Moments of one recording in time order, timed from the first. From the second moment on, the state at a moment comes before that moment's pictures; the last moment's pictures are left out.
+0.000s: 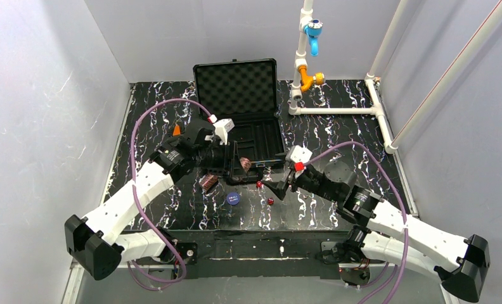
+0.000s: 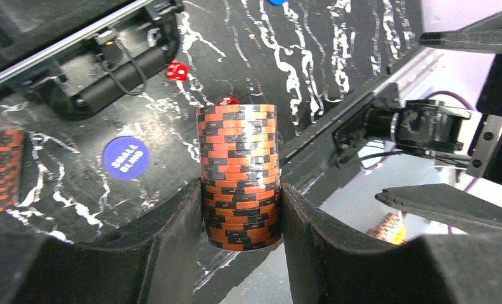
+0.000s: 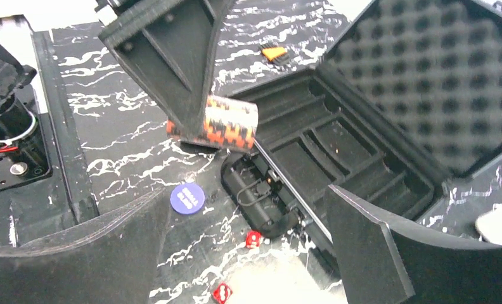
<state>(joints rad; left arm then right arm) -0.64 1.15 1.08 -0.70 0.36 -0.51 0.97 0.78 0.60 0.13 -0.14 -0.16</state>
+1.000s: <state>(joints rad) -0.39 1.76 1.50 -0.85 -0.15 -0.26 0.97 0.67 0.56 -0.14 0.26 0.26</state>
